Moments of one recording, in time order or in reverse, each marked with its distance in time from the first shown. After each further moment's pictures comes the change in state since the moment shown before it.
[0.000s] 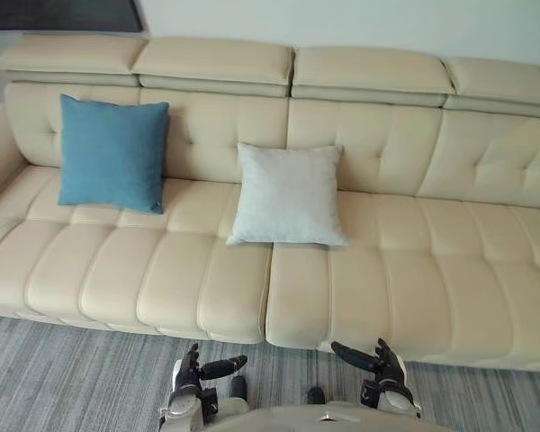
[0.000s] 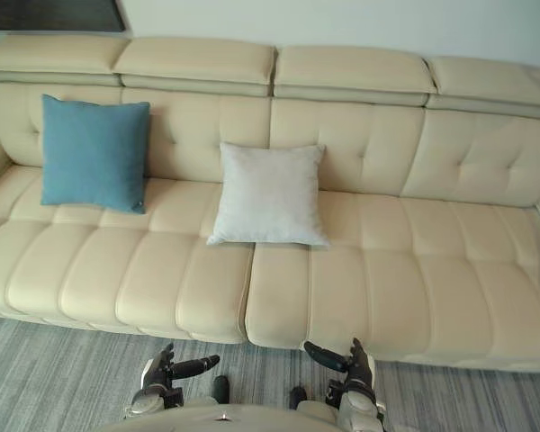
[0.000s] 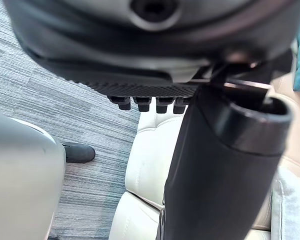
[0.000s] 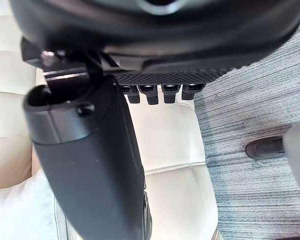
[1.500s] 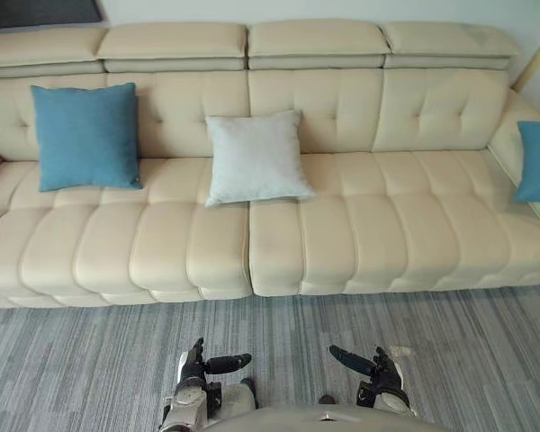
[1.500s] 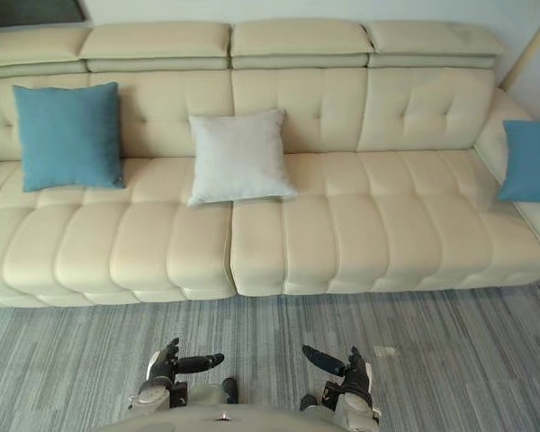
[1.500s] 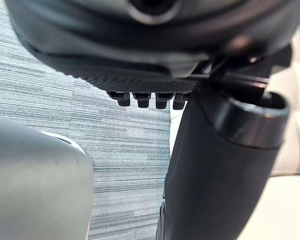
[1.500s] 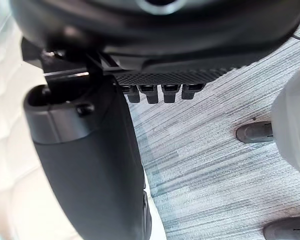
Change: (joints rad) left arm -0.052 -0.007 -0.028 0.038 0.079 0.039 0.011; right arm -0.027 0.022 -0.063 0.056 0.026 0.015 -0.019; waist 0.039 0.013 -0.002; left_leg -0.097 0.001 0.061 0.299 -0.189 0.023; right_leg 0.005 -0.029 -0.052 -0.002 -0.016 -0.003
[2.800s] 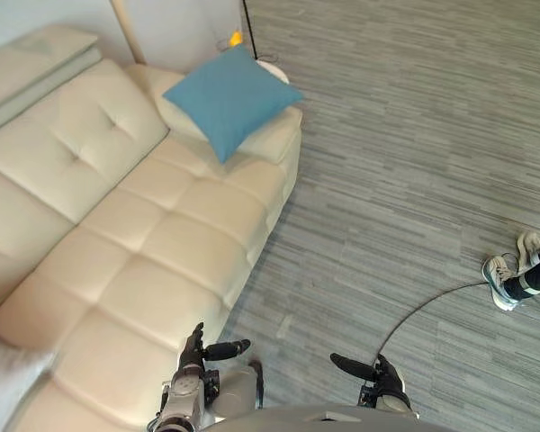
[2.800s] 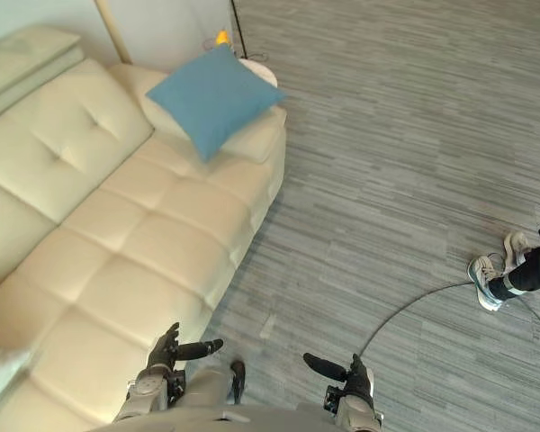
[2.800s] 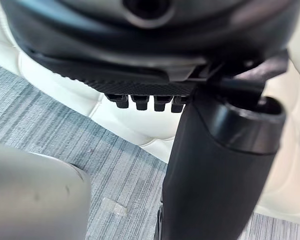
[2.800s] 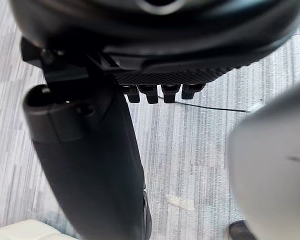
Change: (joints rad) left arm -0.003 0.010 -0.040 -0.043 -0.001 0.006 -0.020; right arm -0.007 -0.041 0.017 0.042 -0.044 0.024 0.007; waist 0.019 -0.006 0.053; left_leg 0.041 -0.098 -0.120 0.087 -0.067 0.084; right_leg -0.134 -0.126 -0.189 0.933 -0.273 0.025
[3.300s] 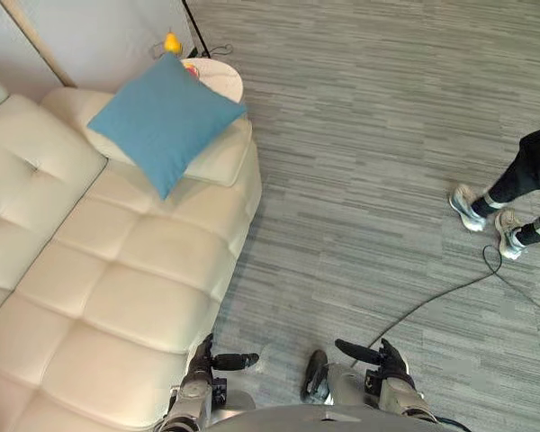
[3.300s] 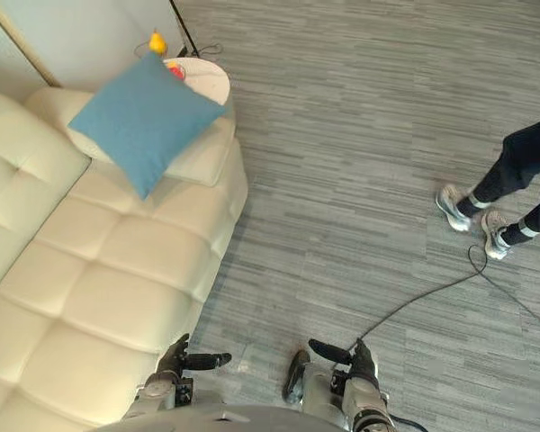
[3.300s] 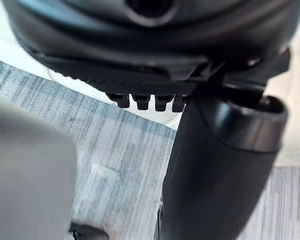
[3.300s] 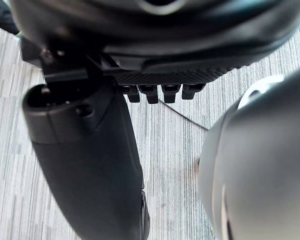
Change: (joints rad) left arm -0.016 -0.014 0.051 0.004 -0.013 -0.005 0.000; right arm -0.073 -0.052 -0.002 0.101 0.001 -0.001 -0.007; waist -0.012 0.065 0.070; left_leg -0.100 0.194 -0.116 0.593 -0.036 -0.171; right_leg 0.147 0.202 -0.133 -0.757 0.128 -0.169
